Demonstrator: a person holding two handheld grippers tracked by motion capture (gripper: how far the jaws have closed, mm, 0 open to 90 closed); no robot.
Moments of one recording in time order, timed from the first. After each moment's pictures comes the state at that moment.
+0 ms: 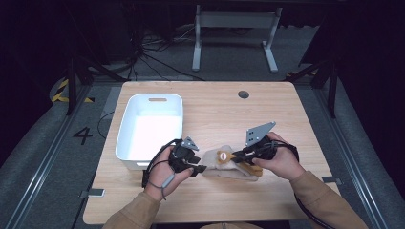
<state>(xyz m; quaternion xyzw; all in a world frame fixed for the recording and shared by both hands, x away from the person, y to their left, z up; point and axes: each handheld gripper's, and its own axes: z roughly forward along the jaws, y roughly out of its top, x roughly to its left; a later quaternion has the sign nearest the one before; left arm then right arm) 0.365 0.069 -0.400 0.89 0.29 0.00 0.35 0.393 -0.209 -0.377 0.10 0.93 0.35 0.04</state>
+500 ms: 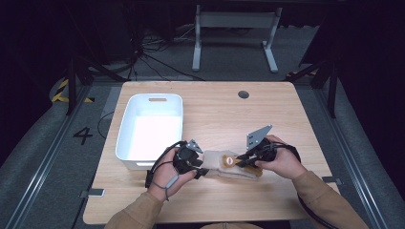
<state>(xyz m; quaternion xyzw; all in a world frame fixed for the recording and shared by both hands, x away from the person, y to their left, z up) 0.367 0.058 -0.410 0.90 0.28 -0.01 0.33 0.405 -0.222 -0.406 0.09 0.95 0.31 0.01</state>
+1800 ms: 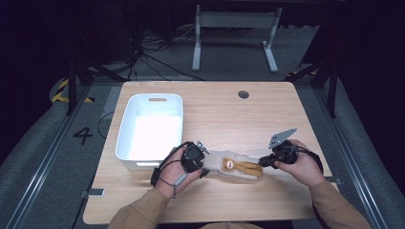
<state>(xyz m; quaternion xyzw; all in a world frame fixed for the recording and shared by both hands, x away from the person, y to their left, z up) 0.379 0.039 -0.426 0.92 0.29 0.00 0.27 0.394 -0.289 -0.417 0.25 0.93 0.27 0.04</state>
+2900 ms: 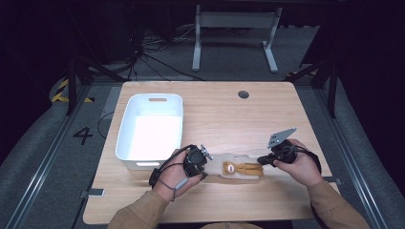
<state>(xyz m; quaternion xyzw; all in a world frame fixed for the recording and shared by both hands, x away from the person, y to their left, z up) 0.364 0.034 -0.412 0.94 0.25 0.01 0.22 0.393 -0.285 -0.412 0.24 0.93 0.28 0.06</state>
